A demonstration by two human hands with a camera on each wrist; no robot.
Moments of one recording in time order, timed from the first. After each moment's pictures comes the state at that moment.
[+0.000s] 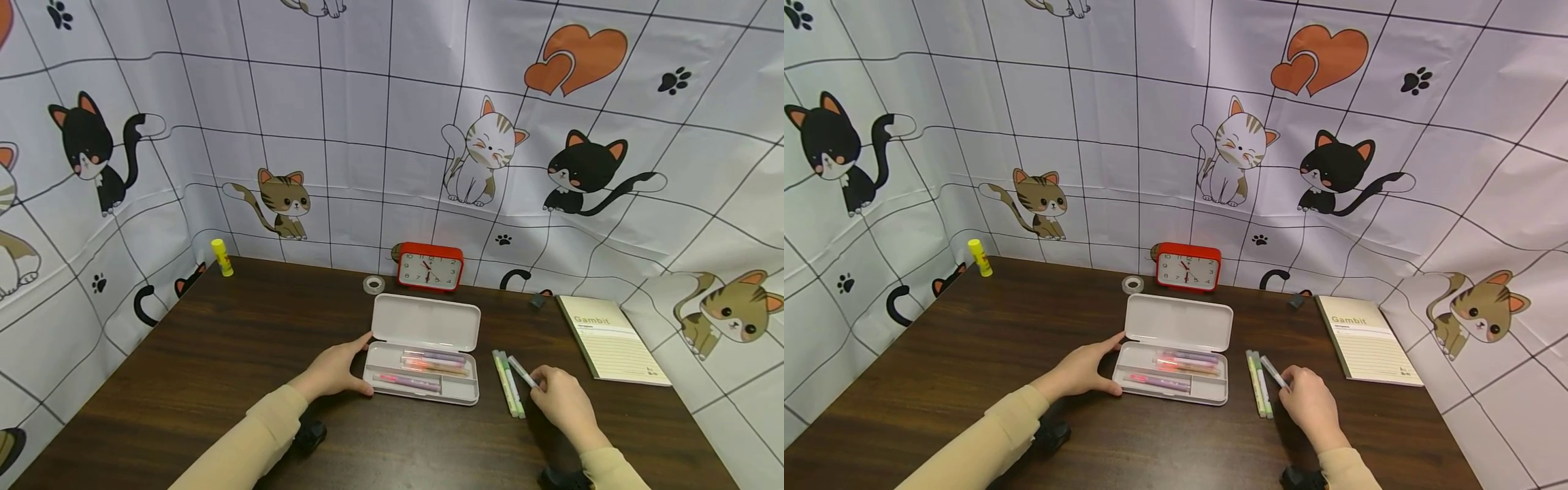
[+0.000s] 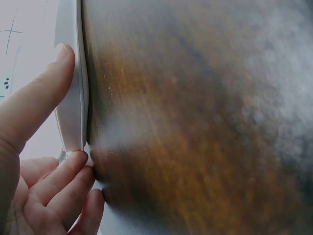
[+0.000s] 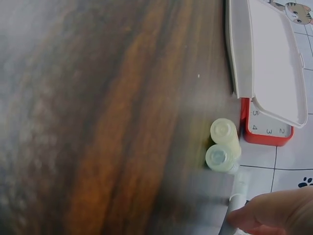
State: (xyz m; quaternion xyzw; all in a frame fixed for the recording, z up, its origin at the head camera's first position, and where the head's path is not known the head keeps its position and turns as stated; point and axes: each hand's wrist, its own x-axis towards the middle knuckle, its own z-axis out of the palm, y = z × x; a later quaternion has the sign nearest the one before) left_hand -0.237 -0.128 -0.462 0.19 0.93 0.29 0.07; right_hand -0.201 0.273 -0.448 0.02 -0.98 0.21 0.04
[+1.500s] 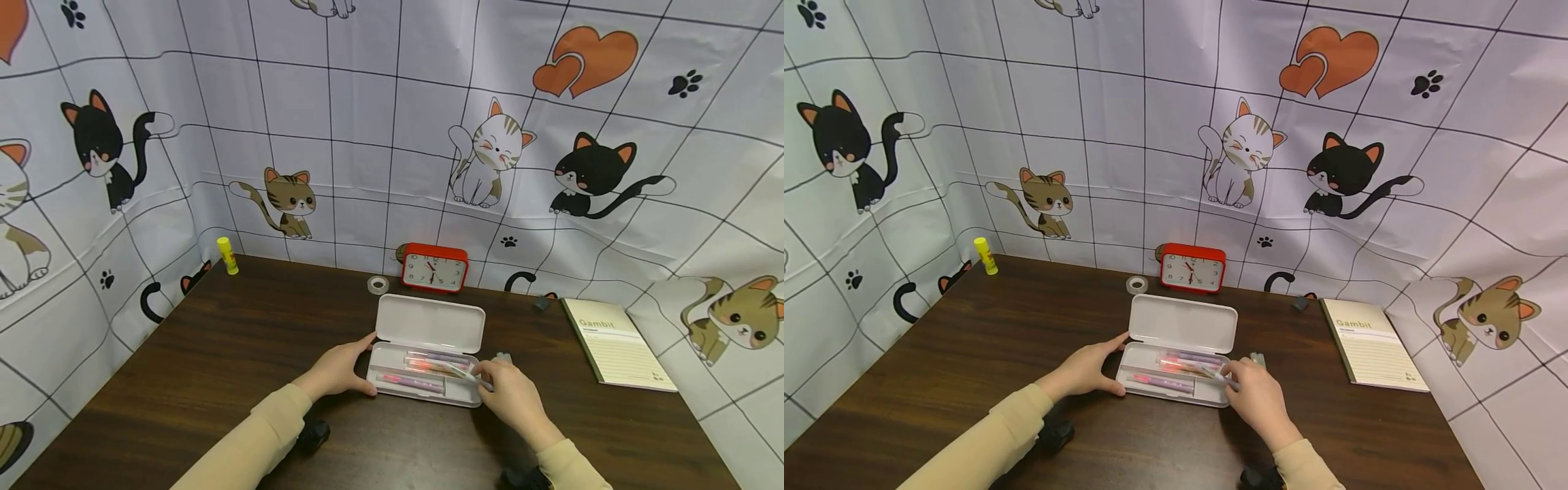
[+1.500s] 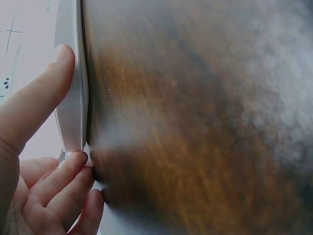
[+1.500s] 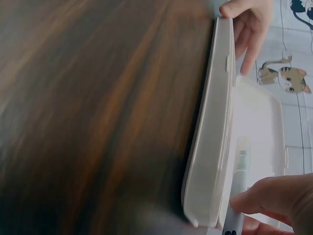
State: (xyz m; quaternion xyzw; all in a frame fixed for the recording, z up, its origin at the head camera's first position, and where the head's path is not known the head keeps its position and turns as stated) left_hand -0.237 -0.129 -0.461 0.19 0.93 0.29 0.08; right_hand -0.203 0.186 -0.442 0.13 -0.97 0.17 0.08
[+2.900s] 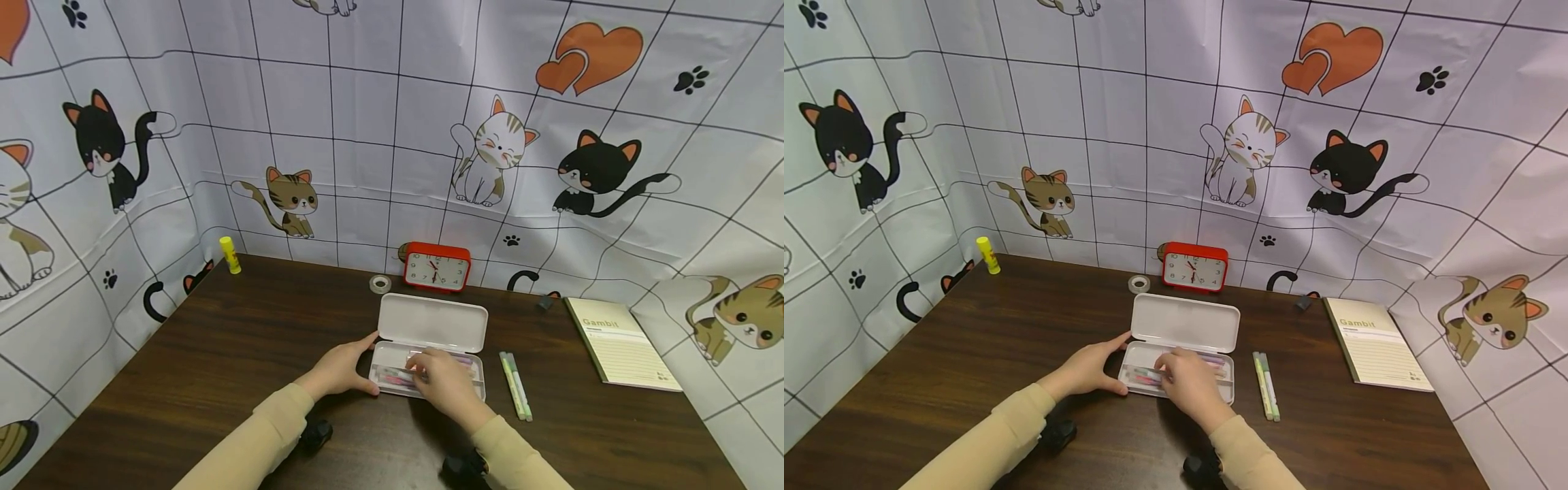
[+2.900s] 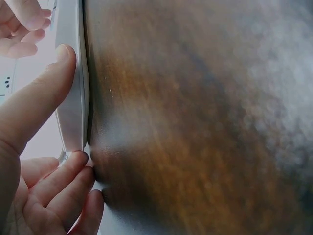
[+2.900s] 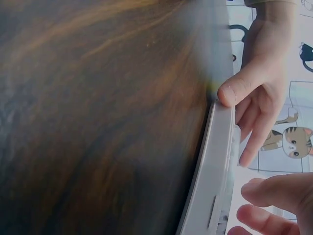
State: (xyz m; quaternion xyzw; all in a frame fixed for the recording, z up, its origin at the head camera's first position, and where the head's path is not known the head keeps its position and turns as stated) left_hand -0.238 -0.130 -0.462 0.19 0.93 0.29 0.07; right_hand -0.216 0.096 -0.446 0.27 -0.93 0.20 0.12
